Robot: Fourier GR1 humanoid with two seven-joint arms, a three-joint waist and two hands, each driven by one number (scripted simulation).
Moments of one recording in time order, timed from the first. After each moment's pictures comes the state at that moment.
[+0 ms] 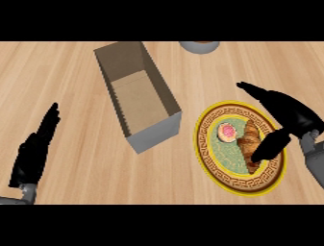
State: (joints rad) left arm -0.02 0.43 -0.21 -1.51 0.07 0.31 0.07; right arm -0.44 -0.63 0.39 -1.54 0.21 0.29 0.47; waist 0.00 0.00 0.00
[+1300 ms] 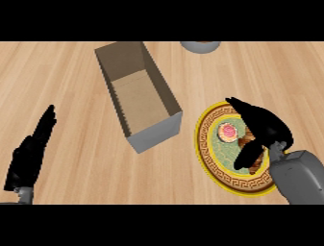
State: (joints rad) left arm 0.02 0.32 -0.07 -1.54 -0.06 0.16 0.06; right arm -0.34 -0.34 0.29 -1.51 0.58 0.42 0.56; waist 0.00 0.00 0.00
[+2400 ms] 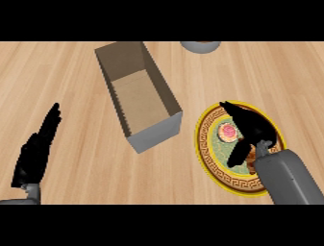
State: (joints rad) left arm 0.01 0.21 0.00 -1.54 -0.16 0.10 0.08; right arm -0.34 -0.21 0.20 -1.32 0.78 0.40 0.39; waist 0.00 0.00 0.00
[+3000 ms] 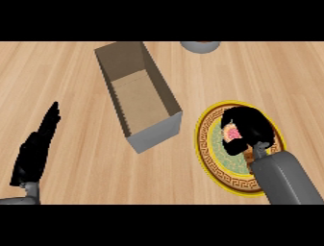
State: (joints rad) left arm 0.00 0.20 0.03 -1.53 -0.18 0.07 0.08; right arm -0.34 -0.20 0.22 -1.31 0.93 0.25 0.33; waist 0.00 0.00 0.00
